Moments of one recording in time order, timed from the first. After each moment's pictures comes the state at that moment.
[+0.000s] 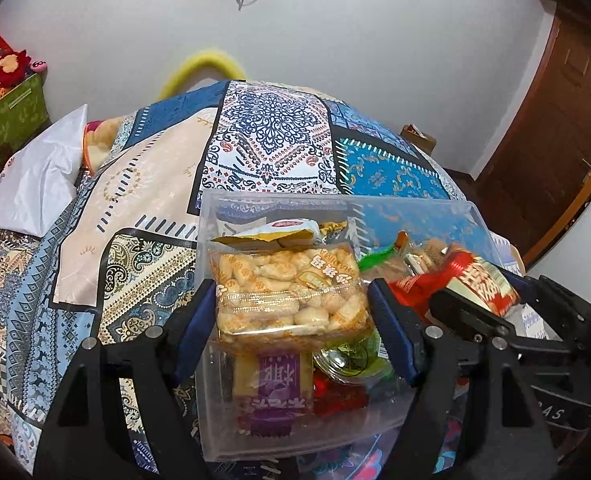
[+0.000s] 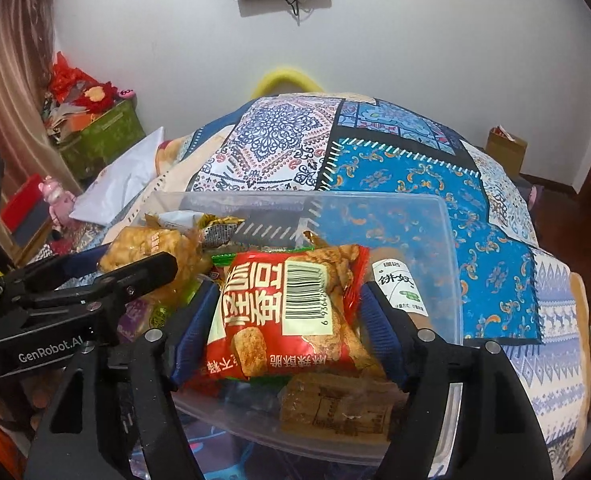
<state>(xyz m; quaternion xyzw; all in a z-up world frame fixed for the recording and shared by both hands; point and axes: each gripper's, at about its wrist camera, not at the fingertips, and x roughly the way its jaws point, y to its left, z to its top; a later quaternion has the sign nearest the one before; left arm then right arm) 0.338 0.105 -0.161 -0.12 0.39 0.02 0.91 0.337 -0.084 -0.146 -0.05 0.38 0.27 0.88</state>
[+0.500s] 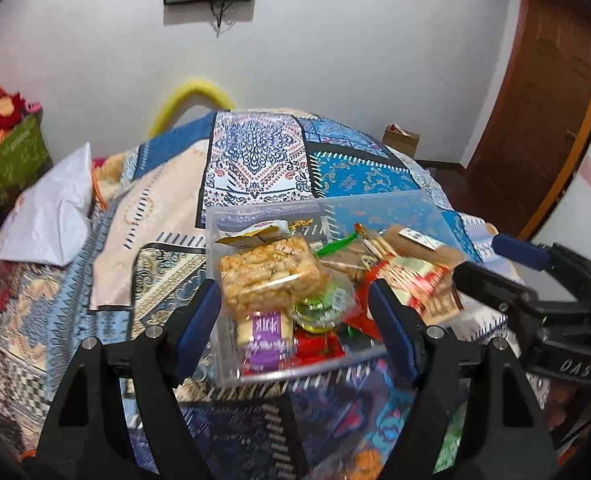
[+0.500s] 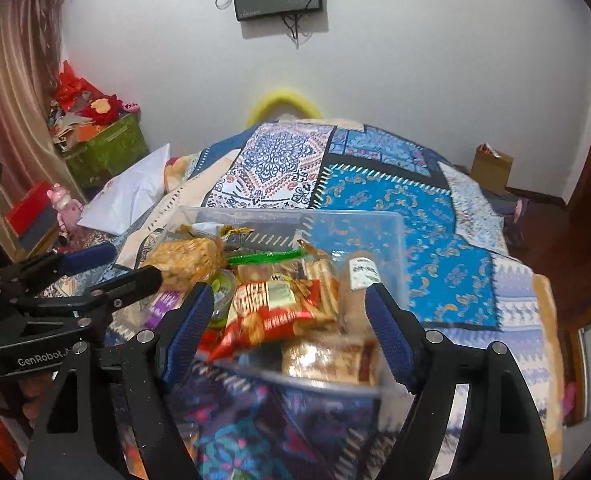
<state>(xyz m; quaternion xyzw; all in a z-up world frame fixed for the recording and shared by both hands) 0.278 0.078 -0.112 -0.06 0.37 0.00 0.93 0.295 -0.113 -0.106 -0.04 0.35 0.27 0.90</state>
